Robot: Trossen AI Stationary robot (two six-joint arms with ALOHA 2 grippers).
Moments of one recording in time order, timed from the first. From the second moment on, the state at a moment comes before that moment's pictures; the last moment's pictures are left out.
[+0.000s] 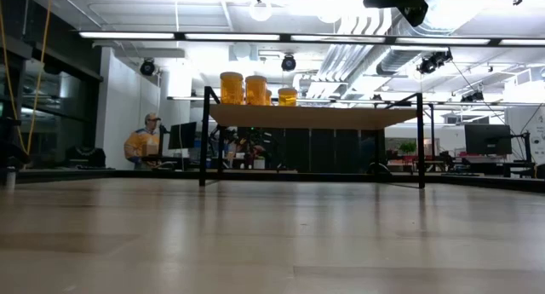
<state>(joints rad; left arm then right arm) -0.99 1.74 1.13 -0.85 -0.16 -0.99 0.19 0.99 0.89 -0.36 0.33 0.31</state>
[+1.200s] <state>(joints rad) 0.14 1.68 1.86 -1.06 -0.24 0.08 0.17 1.02 0.89 -0.12 0.43 0.25</state>
